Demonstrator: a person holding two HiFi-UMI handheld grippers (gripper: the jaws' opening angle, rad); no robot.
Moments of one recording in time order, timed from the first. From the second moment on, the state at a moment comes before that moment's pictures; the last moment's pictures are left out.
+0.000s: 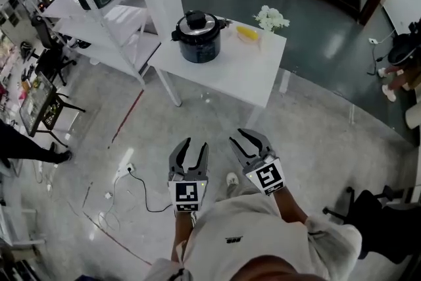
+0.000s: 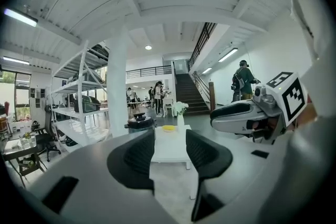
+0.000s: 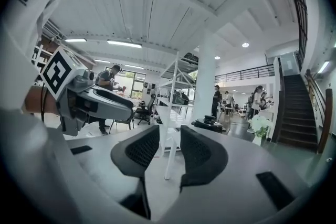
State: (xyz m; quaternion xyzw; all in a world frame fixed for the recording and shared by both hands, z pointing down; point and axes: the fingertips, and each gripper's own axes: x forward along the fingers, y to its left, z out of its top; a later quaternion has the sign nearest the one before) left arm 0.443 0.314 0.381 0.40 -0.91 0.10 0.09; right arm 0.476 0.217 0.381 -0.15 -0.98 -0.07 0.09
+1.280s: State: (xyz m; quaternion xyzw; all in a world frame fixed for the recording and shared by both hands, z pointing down) left arm 0.291 0.235 0.384 0.38 -0.91 0.10 0.10; right arm 0.313 0.140 0.394 -0.18 -0.97 -0.07 0.11
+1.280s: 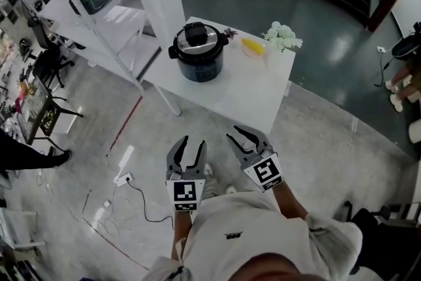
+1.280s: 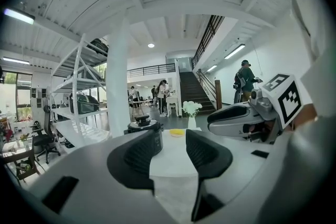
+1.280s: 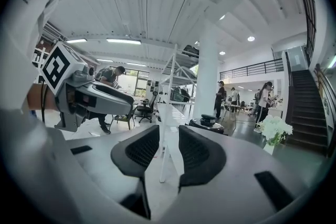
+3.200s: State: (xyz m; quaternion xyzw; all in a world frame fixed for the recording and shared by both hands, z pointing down) left arm 0.013 0.218 0.401 0.48 -0.87 0.11 0.10; right arm 0.045 0.138 0.419 -0.10 -0.98 -0.05 0.14
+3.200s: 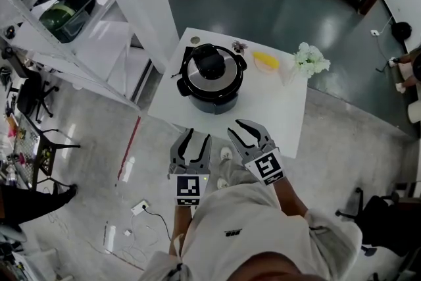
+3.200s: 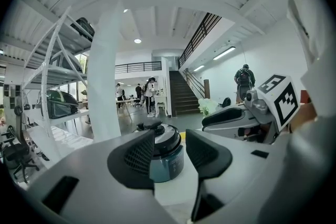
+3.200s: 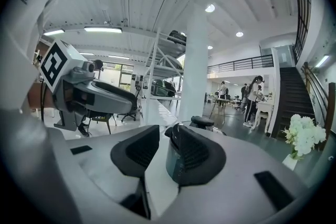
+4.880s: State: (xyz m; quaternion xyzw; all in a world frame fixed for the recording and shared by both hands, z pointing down) left arm -0.179 0.073 0.402 0.58 -0.79 0.15 0.11; right arm -0.133 -0.004 0.423 -0.01 -0.99 -0.02 0.14
